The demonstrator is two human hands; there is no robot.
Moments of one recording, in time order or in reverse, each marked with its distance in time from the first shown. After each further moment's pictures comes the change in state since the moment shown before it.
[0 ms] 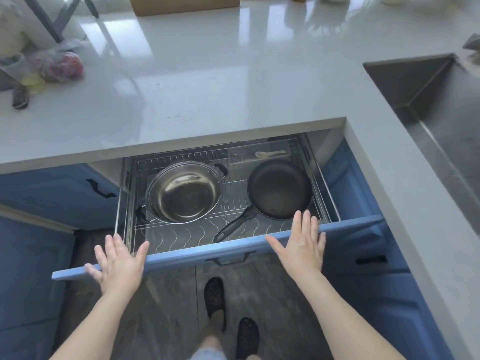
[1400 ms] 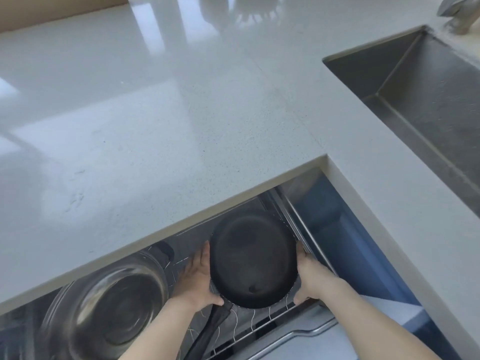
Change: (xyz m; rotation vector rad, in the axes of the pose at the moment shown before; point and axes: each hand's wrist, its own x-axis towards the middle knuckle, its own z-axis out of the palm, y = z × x) left_hand 0.113 0.329 0.133 0.124 -0.598 0.790; right_hand 0.244 0.082 0.028 0.176 -0.595 0.137
